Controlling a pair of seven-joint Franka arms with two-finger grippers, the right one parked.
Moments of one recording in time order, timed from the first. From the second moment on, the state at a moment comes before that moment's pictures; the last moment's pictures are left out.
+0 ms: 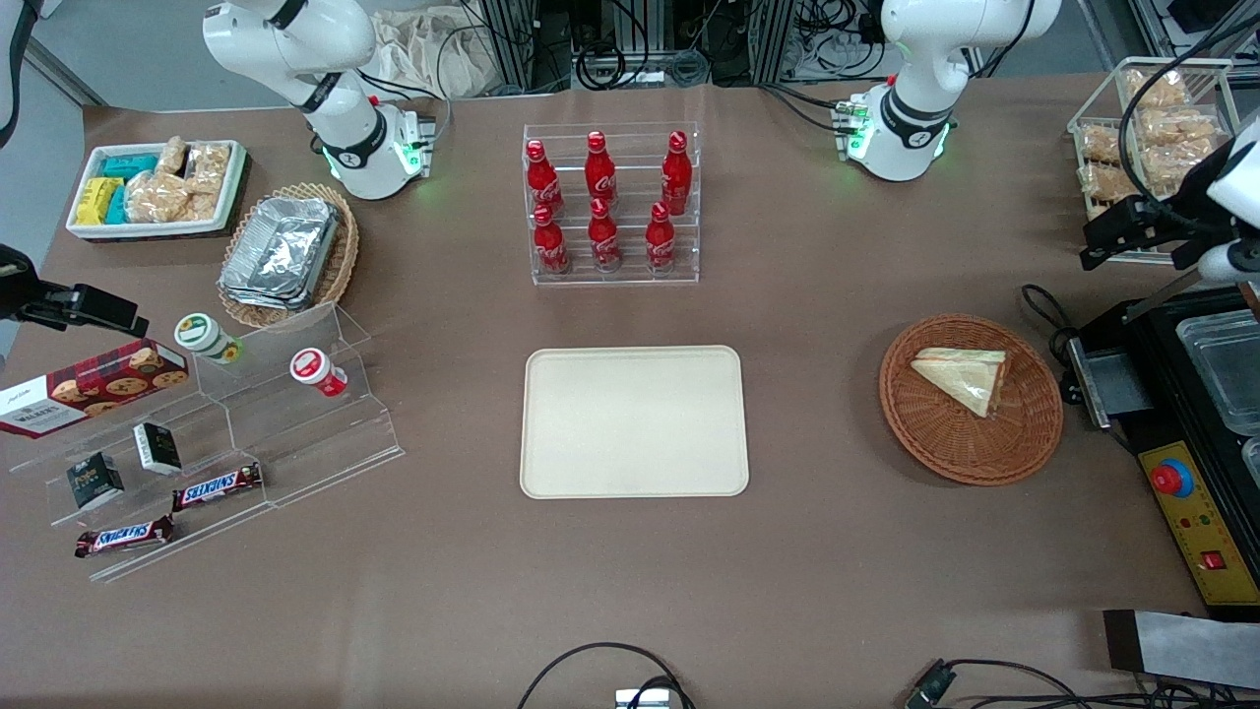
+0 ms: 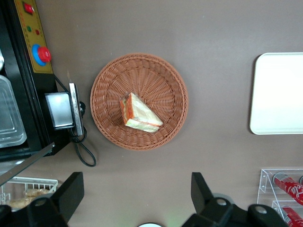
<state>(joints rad) -0.01 -0.05 0.01 -1.63 0.00 1.52 0.01</state>
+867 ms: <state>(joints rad) 0.00 0.19 0.03 -1.81 0.00 1.91 -0.53</state>
